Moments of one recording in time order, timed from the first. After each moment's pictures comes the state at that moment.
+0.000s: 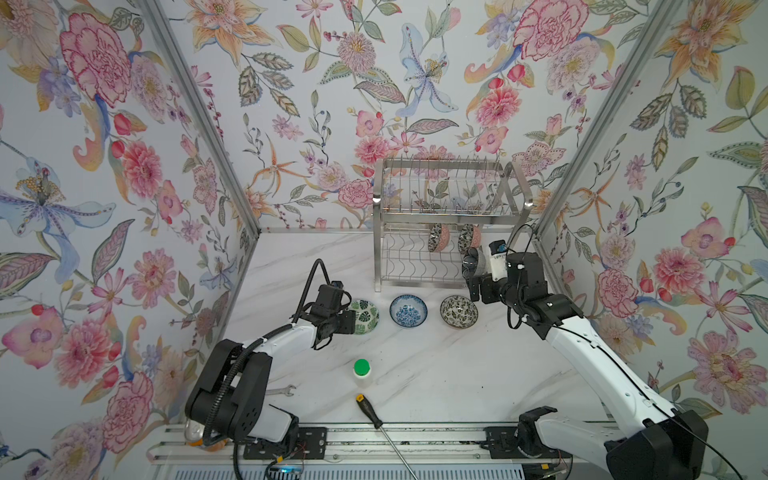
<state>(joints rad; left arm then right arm) -0.38 1.47 0.71 -0.19 -0.02 -0.26 0.33 1.16 1.02 -0.49 0.09 0.03</state>
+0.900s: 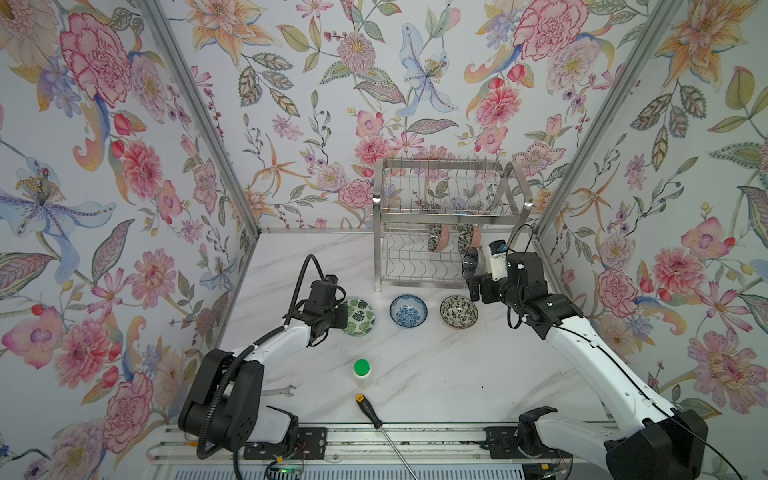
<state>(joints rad) -0.33 1.39 0.72 -0.22 -0.03 -0.23 0.33 1.16 1.02 -0.48 0.09 0.03</state>
